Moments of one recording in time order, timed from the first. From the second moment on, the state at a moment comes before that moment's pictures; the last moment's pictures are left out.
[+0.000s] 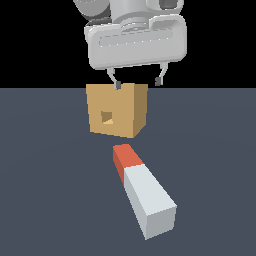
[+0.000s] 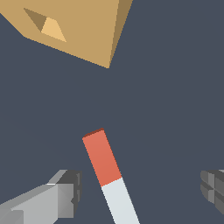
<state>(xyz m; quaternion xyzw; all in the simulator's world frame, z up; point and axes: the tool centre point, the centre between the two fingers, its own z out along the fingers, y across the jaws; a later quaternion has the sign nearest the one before) 0.023 0.011 0.204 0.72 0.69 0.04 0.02</state>
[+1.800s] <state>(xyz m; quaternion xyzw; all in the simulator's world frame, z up) 0.024 -0.116 0.081 0.60 0.80 0.00 0.00</state>
